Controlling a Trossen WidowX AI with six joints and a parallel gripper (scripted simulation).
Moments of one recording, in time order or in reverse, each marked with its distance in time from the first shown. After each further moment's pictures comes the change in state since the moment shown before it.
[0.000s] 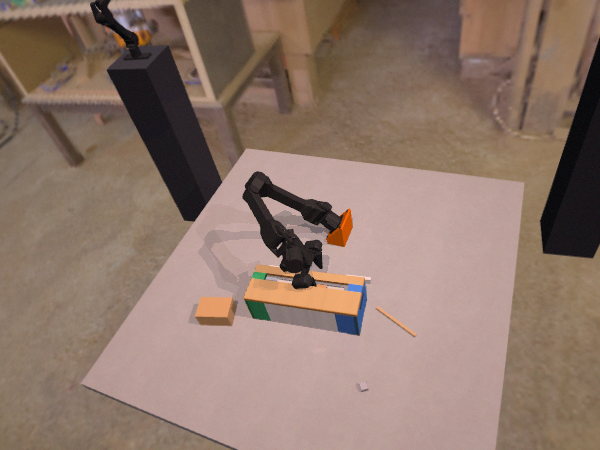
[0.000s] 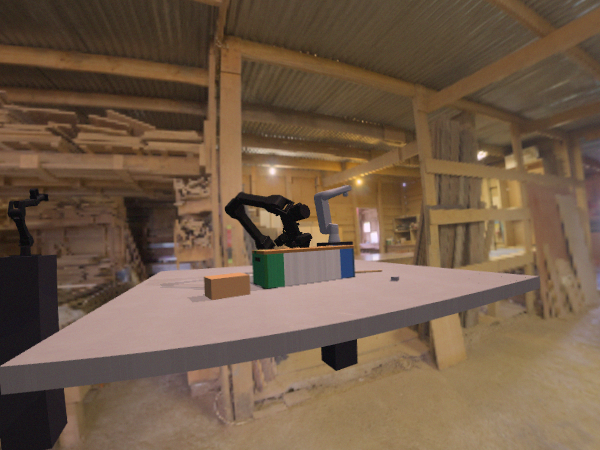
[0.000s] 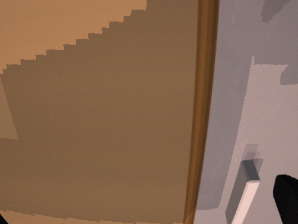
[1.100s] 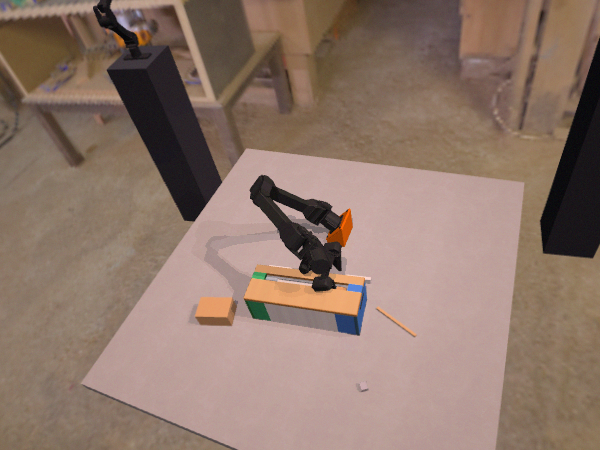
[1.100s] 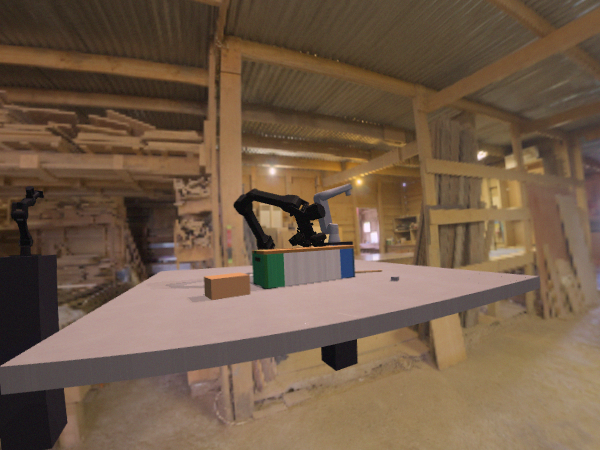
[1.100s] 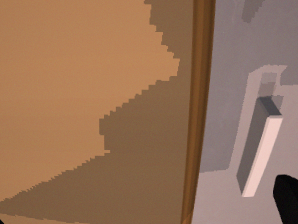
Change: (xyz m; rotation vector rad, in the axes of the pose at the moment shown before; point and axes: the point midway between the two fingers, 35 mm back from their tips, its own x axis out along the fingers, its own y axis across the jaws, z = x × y) arm 0.023 -0.001 -0.064 -0.001 0.003 0.000
